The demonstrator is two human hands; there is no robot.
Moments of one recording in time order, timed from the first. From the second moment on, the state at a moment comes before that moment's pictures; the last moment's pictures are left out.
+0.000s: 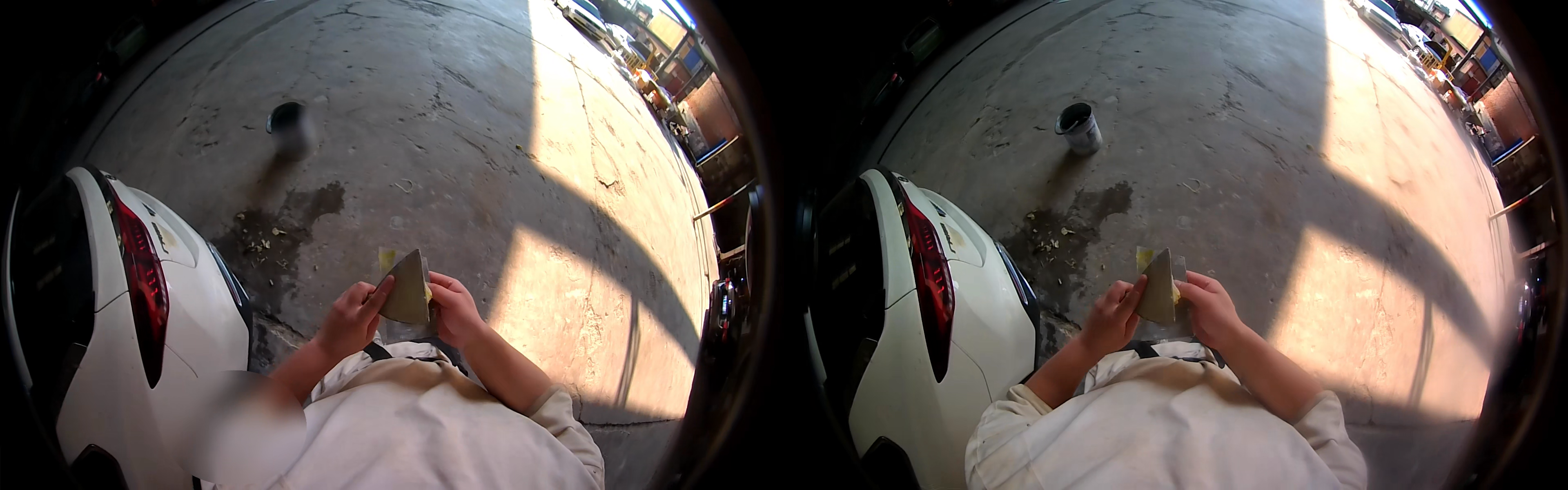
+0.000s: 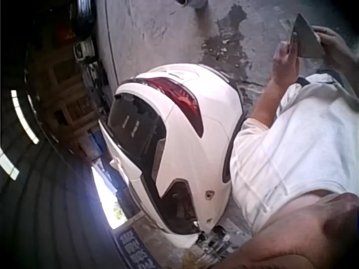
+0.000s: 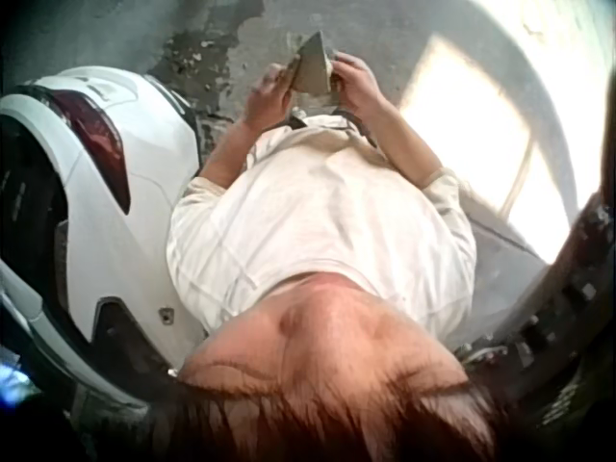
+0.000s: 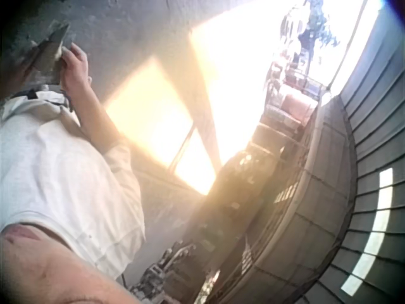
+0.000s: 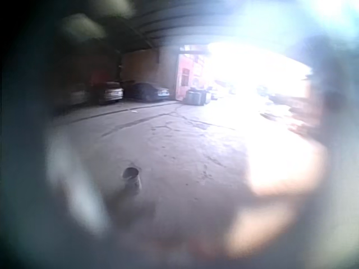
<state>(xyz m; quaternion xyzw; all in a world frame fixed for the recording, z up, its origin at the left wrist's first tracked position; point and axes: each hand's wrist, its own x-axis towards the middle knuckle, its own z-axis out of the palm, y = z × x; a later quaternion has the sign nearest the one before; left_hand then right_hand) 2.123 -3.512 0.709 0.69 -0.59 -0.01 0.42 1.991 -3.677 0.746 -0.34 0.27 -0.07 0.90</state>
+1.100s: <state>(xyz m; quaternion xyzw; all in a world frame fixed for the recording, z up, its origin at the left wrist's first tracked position) 2.127 -3.508 0.721 0.46 -0.16 -0.54 0.69 1.977 -3.711 0.764 -0.95 0.11 -0.22 0.20</state>
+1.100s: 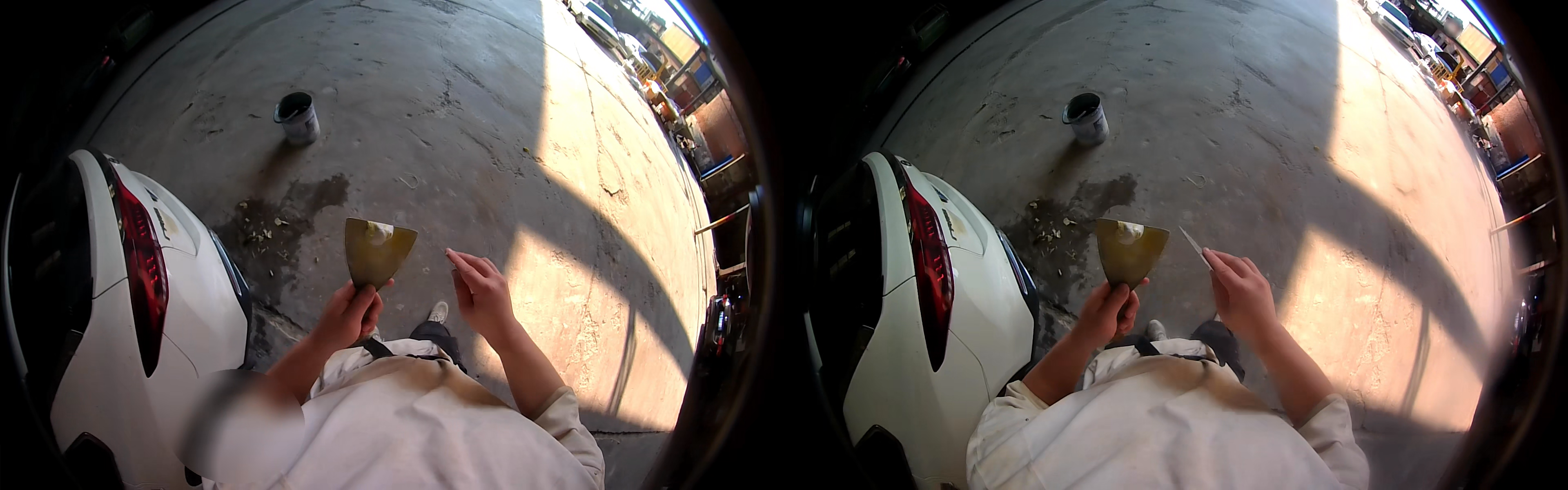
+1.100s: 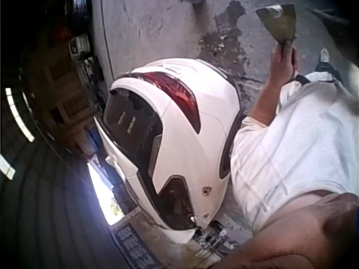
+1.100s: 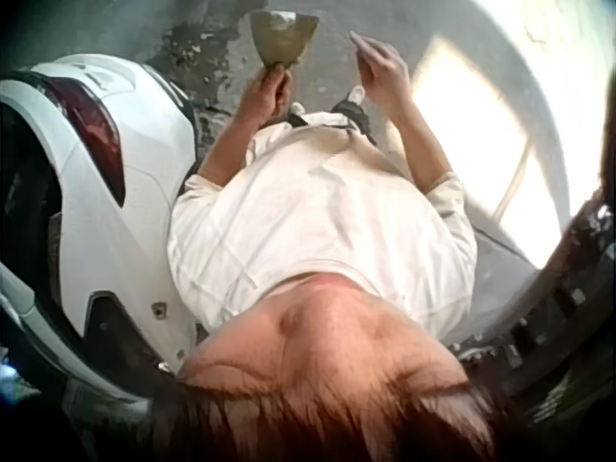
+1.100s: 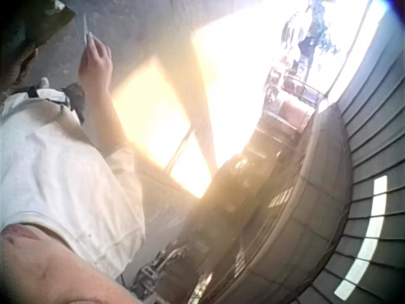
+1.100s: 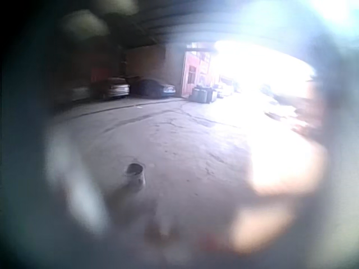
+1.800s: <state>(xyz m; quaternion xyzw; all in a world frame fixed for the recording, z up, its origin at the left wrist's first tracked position) 2.108 -3.521 0.697 0.63 -0.24 -0.40 0.63 2.006 -3.678 0.786 -0.97 0.01 -0.22 0.12</state>
